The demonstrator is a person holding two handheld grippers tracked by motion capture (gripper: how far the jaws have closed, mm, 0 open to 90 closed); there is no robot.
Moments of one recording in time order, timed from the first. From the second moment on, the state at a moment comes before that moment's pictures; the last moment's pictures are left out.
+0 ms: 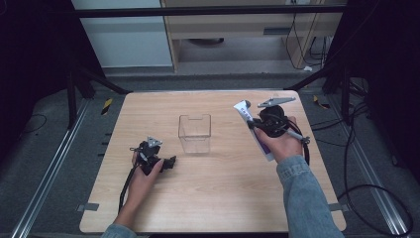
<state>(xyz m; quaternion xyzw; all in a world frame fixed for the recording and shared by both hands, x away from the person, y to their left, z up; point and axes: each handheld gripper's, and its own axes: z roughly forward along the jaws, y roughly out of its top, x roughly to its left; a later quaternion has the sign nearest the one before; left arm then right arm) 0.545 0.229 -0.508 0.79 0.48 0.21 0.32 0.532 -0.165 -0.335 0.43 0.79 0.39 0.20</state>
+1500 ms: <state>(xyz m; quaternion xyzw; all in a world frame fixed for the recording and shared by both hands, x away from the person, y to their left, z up) 0.549 0.228 -0.508 0.78 0.49 0.21 0.32 0.572 -0.076 -0.296 0.40 0.77 0.44 0.23</state>
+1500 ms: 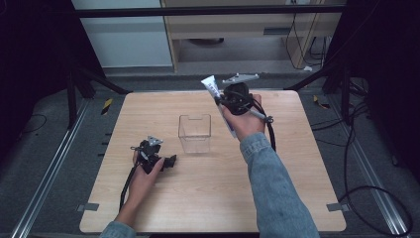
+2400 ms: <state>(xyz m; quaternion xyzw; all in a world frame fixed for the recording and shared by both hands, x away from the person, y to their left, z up) 0.550 0.227 -0.508 0.78 0.49 0.21 0.32 0.596 -0.025 -0.290 0.39 0.76 0.47 0.24</state>
